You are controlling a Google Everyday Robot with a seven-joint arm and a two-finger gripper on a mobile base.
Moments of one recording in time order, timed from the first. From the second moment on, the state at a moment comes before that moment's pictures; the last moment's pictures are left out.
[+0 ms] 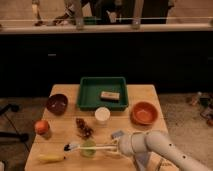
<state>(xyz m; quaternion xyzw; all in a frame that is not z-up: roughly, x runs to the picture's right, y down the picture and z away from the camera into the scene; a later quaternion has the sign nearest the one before) 0.018 0.291 0.715 -0.24 -0.42 0.15 0.86</state>
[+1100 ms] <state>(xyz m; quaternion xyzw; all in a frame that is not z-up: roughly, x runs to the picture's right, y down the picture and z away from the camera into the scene) 0.018 0.291 0.716 -0.24 -0.42 0.15 0.86</state>
